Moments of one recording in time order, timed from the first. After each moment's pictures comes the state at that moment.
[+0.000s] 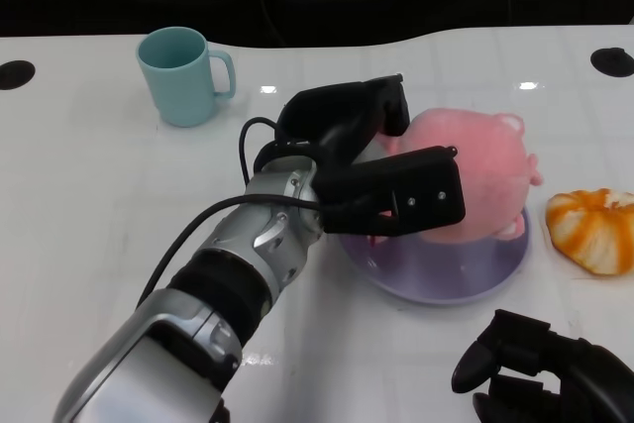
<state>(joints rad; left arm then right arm) -0.91 -0.11 -0.48 0.97 0.62 0.00 0.21 0.42 -0.24 0.10 -0.69 0.19 0.44 0.29</state>
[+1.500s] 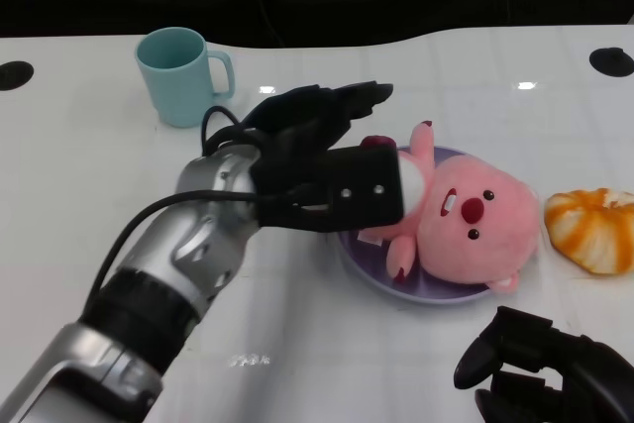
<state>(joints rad) -0.73 0.11 -0.44 0.49 0.54 0.05 -0.20 0.42 -0.24 0.09 -0.67 0.19 0.43 0.29</state>
